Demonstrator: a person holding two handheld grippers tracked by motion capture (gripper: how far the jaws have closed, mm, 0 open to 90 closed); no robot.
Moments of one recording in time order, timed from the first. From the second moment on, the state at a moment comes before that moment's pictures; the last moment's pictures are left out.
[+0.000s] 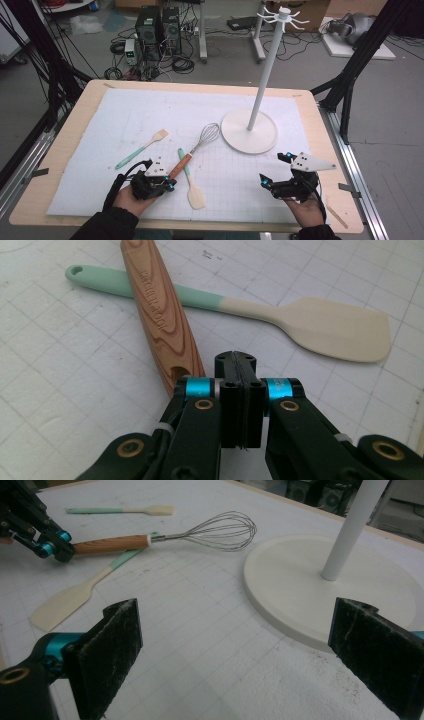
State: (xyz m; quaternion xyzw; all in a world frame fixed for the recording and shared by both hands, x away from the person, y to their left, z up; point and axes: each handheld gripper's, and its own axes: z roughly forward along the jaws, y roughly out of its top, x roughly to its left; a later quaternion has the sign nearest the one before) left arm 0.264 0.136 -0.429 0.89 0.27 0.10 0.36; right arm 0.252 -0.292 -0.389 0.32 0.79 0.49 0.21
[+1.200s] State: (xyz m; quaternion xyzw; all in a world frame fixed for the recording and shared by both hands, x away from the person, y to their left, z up) left arm 0.267 0.145 -0.428 0.88 0.28 0.11 0.36; right arm 0.252 -0.292 -0.389 0.32 0.79 0.49 0.21
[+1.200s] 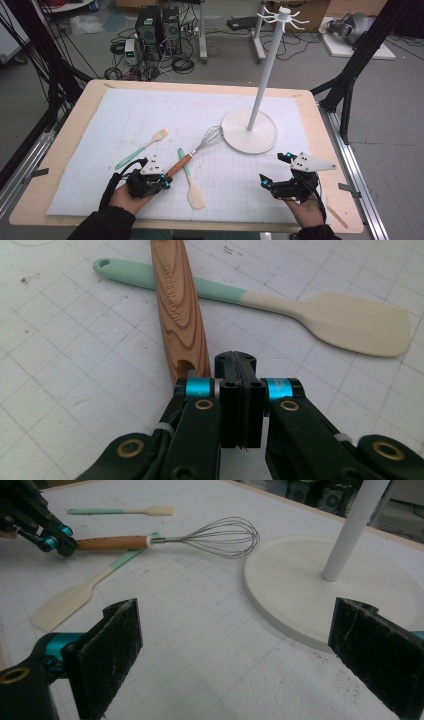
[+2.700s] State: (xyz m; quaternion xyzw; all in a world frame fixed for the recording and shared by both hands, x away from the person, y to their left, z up) left arm 0.271 0.145 -0.413 0.86 0.30 0.14 0.39; right arm 0.253 -0.292 -0.389 0.32 0.78 0.49 0.21
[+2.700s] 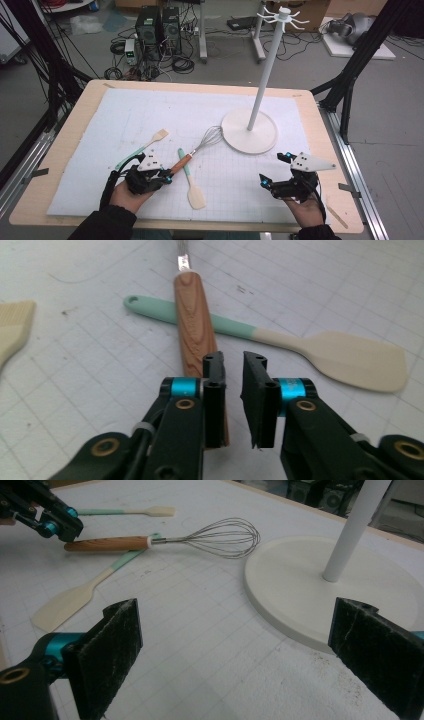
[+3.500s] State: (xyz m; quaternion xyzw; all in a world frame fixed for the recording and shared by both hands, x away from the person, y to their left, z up) left arm 0.292 0.132 -0.430 0.86 0.34 0.14 0.36; right arm 0.253 -0.291 -0.390 0.32 0.79 0.49 0.20
